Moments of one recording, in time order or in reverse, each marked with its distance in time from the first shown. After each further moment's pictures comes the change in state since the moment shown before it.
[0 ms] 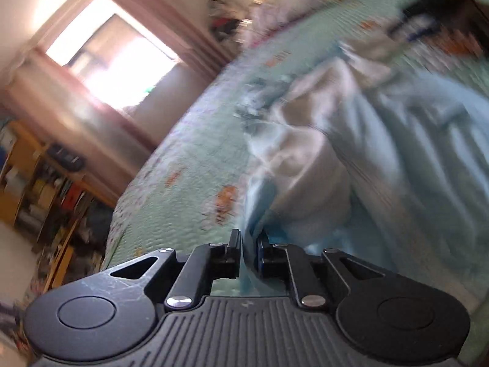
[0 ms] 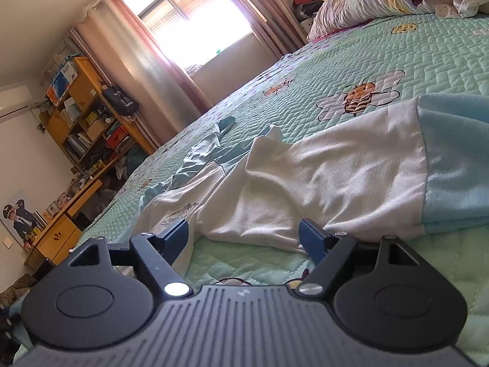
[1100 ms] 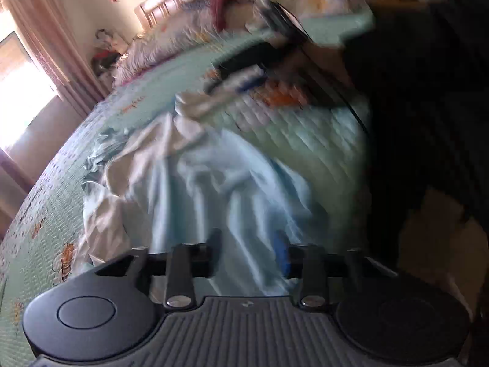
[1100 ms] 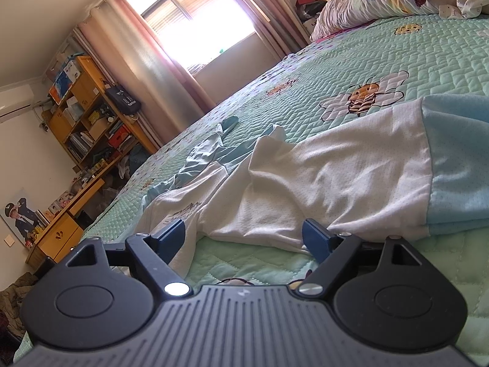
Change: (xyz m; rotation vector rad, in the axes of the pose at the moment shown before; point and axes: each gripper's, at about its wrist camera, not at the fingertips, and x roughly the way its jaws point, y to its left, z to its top) left arm -0.042 -0.112 0.038 0.045 -0.088 -0.549; right arm 0.002 -0.001 0.001 -0.005 0.001 0.012
